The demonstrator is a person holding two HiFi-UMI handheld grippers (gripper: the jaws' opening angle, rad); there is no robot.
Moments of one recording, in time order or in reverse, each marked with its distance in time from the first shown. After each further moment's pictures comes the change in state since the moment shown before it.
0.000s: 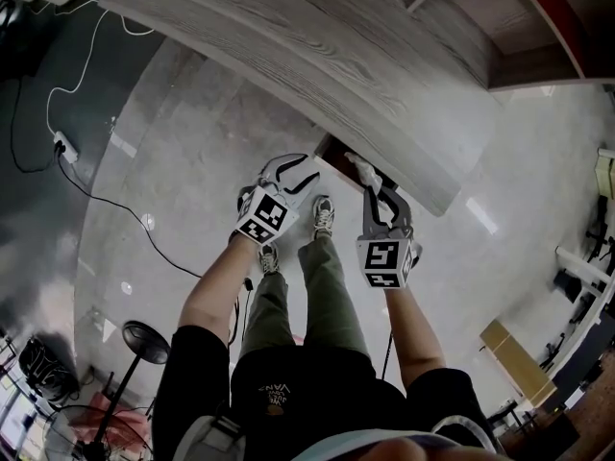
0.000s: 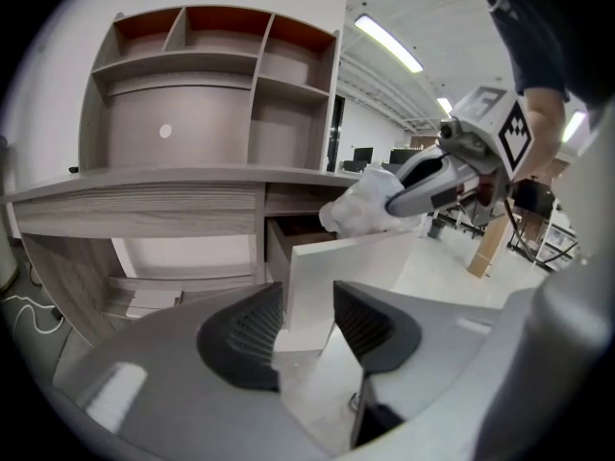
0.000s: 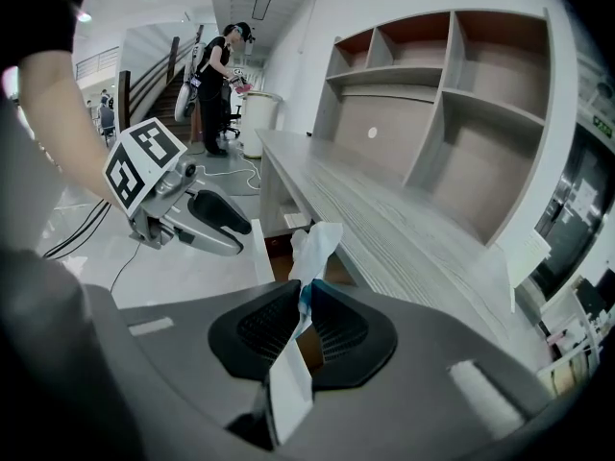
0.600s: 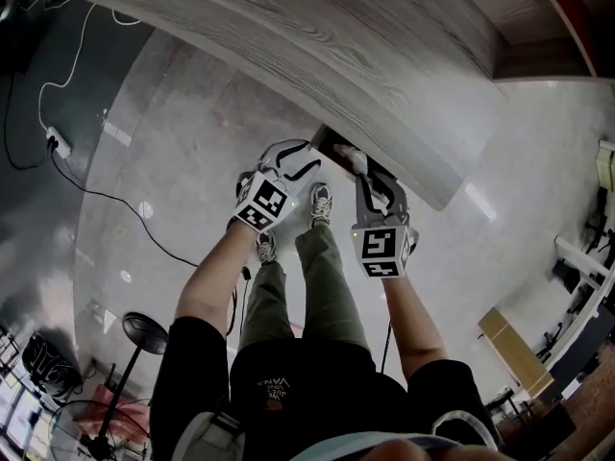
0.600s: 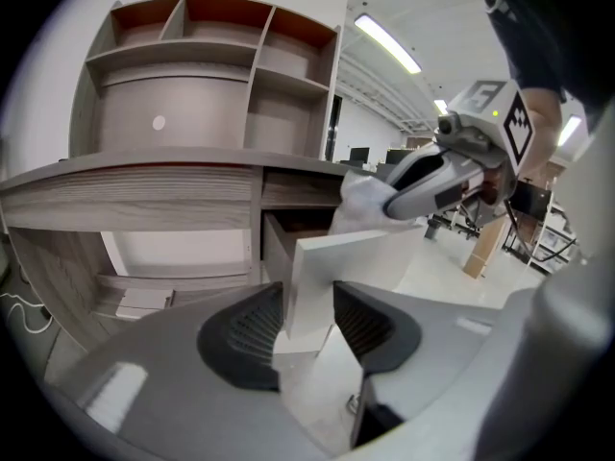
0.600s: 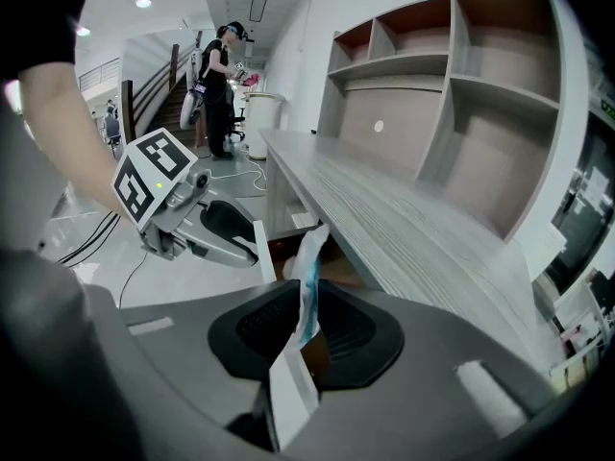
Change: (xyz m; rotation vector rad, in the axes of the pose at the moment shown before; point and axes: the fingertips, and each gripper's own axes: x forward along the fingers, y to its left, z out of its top) left arm 0.021 0.004 -0.004 -0.001 0.010 -0.038; right arm 0.019 0.007 0.003 0.022 0.003 0.065
